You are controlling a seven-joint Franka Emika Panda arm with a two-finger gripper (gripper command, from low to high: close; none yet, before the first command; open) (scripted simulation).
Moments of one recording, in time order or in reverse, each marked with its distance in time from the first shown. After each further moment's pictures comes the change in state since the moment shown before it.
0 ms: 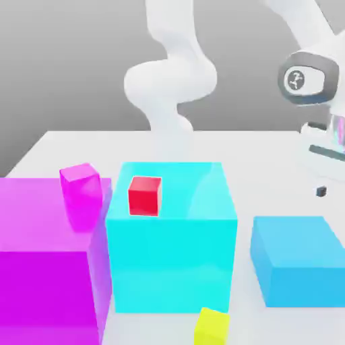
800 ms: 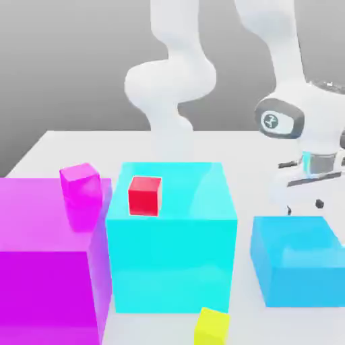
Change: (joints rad) arm -0.011 0.065 0.184 -0.259 -0.002 0.300 -0.975
